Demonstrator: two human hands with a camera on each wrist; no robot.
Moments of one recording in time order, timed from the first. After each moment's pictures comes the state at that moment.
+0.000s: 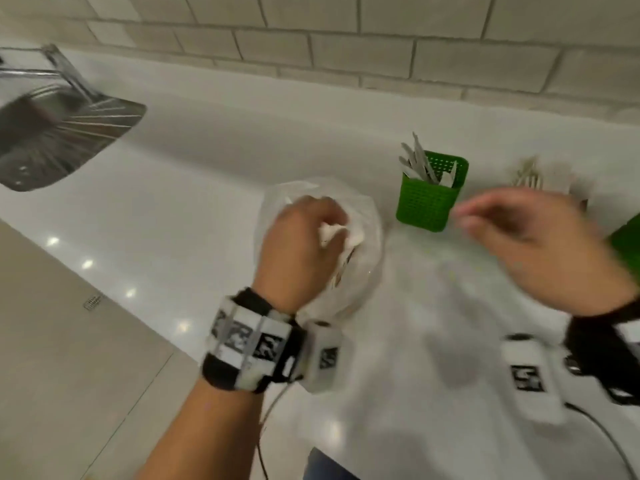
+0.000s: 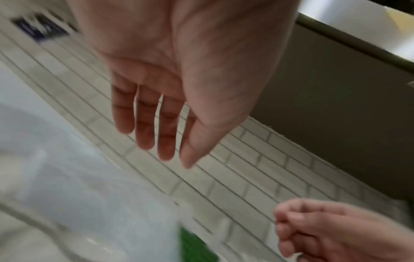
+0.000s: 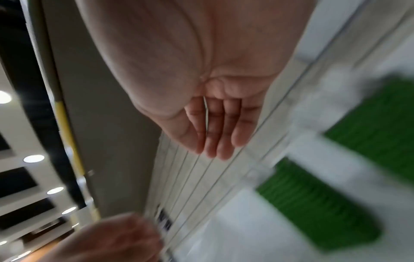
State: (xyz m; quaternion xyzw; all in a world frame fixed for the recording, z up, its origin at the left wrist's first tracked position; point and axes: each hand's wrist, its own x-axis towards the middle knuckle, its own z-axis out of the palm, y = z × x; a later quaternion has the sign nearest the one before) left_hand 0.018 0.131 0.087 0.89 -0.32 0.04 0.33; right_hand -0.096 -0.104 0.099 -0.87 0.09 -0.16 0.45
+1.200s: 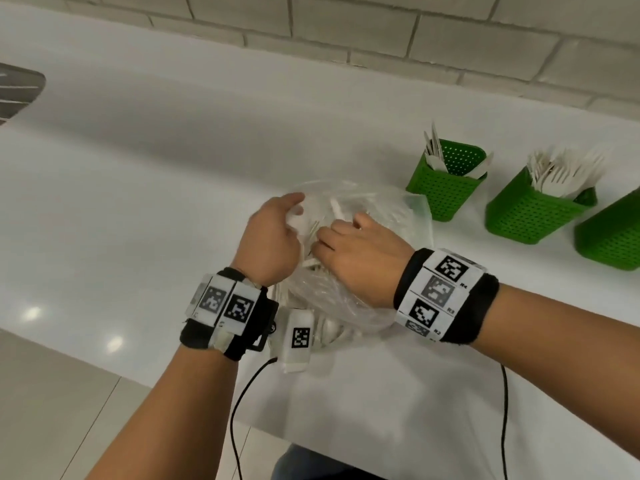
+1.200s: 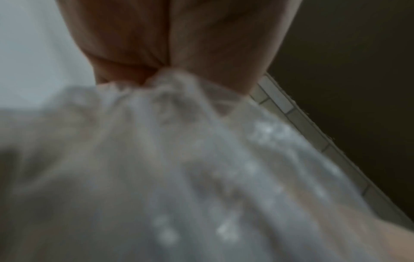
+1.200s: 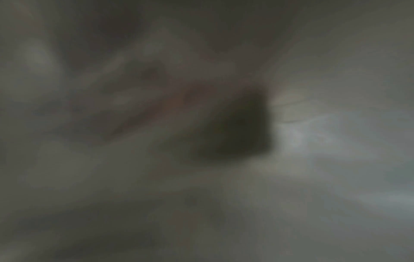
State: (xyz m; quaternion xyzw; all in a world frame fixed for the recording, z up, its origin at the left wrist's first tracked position) left_hand 0.137 0.186 0.025 0.87 -0.28 -0.13 0.39; right_hand 0.039 0.050 0.031 -0.98 -0.14 0.03 -0.09
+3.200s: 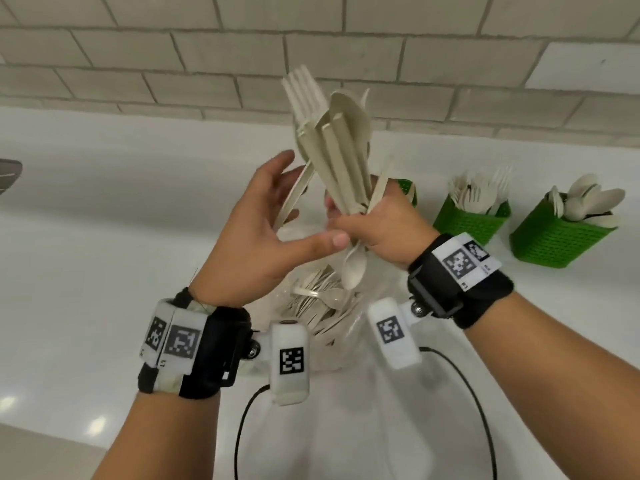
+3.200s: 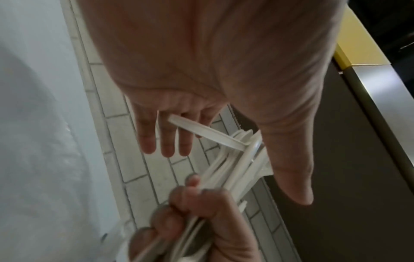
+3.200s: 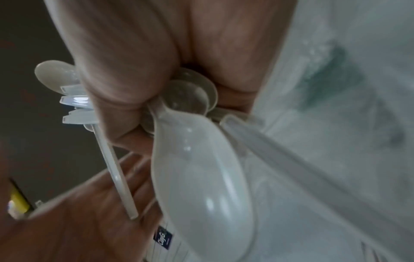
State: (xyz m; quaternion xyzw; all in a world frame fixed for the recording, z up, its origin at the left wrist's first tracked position) left_hand 0.094 0.152 0.122 0.66 -0.41 -0.20 0.60; right_hand 0.009 -0.009 0.115 -0.80 0.12 -0.19 0.55
